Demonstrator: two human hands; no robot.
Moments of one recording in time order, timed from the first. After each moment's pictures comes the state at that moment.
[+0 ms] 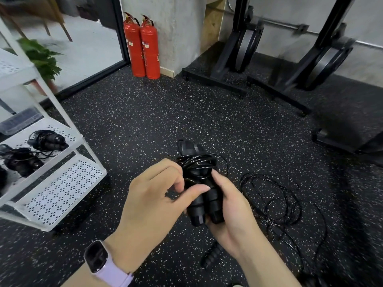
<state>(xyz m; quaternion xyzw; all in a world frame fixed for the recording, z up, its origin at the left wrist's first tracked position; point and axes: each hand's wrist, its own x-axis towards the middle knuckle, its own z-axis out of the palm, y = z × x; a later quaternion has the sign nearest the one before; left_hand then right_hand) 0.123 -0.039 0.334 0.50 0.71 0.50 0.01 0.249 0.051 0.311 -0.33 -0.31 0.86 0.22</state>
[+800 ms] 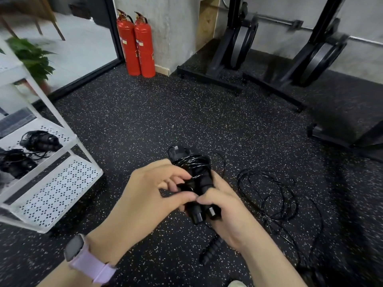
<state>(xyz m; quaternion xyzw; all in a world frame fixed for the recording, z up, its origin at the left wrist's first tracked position) 0.106 -0.039 0.332 0.50 0.71 0.44 0.22 0.260 0.060 0.304 -0.26 -0.46 0.83 0.18</state>
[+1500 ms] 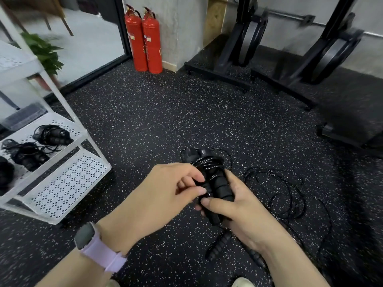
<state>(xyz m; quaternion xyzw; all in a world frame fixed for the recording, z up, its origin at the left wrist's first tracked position) 0.098 -0.040 0.333 0.52 0.72 0.36 0.30 0.268 0.059 0.303 -0.28 -0.51 0.79 0.17</state>
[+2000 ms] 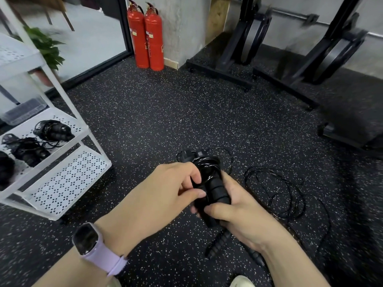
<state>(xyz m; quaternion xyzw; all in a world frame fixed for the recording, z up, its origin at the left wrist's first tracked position) 0.094 -0.046 0.329 0.56 0.73 0.29 0.24 0.263 0.055 0.305 -0.26 -0.53 0.80 0.11</state>
